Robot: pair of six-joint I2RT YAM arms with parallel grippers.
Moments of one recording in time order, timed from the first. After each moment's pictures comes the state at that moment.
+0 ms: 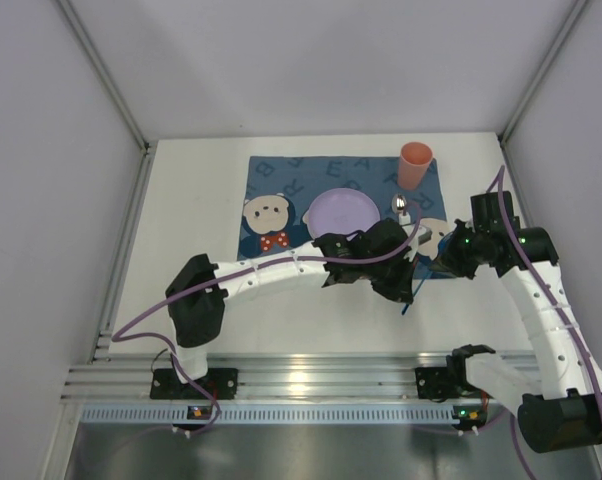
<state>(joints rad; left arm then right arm) -1.15 1.87 1.58 -0.43 0.26 -0.56 0.13 1.00 1.10 -1.14 -0.13 0.68</state>
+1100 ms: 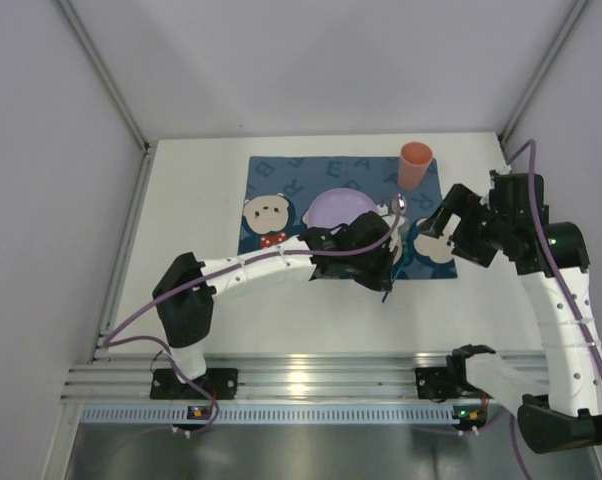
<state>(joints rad) -1.10 1.82 1.52 -0.47 0.17 -0.55 0.13 1.00 1.33 -1.17 -0.17 0.64</state>
